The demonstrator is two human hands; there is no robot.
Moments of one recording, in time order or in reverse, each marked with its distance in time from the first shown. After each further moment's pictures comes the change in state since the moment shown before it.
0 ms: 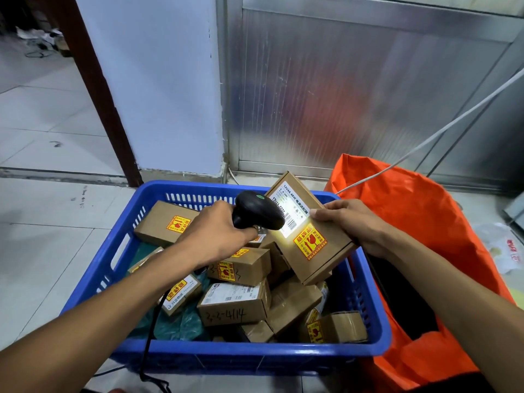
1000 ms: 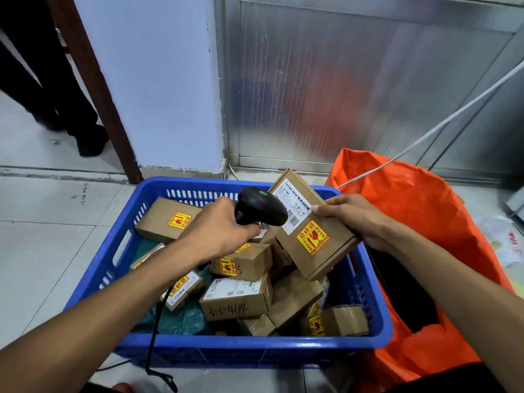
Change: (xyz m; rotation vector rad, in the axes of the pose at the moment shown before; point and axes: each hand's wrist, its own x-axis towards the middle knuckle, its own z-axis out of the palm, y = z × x) left_hand -0.002 0.002 0.000 0.019 -0.016 0.000; right_hand -0.002 0.000 0.001 0.003 0.018 0.017
